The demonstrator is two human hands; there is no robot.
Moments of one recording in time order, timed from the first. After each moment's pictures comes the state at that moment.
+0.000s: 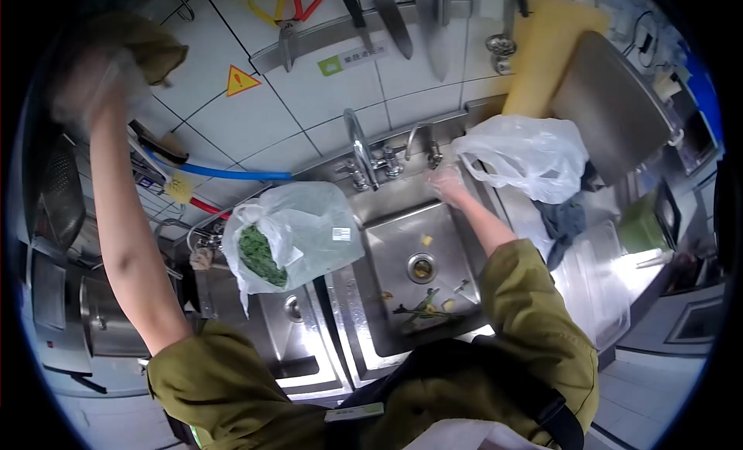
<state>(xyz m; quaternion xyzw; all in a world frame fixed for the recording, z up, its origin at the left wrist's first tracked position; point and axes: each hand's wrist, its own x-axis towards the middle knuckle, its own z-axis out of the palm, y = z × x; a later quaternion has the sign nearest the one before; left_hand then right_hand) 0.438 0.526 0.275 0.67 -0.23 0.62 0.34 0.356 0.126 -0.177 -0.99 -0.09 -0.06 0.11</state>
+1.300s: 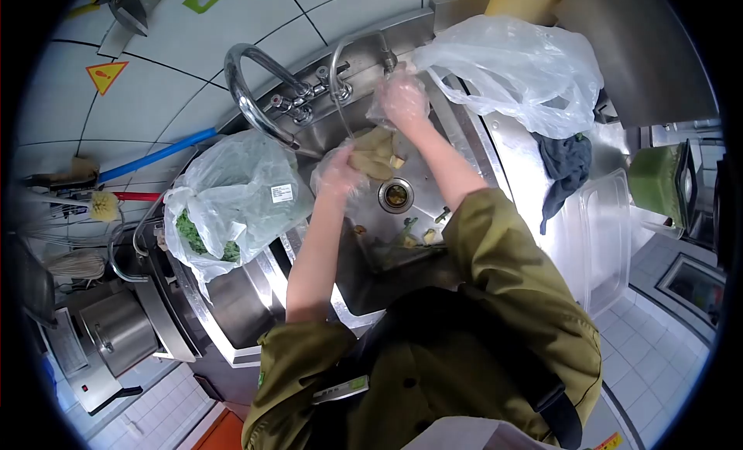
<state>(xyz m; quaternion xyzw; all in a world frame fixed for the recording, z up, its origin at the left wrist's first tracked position) 0.348 0.321 -0.206 0.31 0.24 -0.39 0.83 0.367 0.146 -0.160 -0.94 0.16 -0.18 0.24</state>
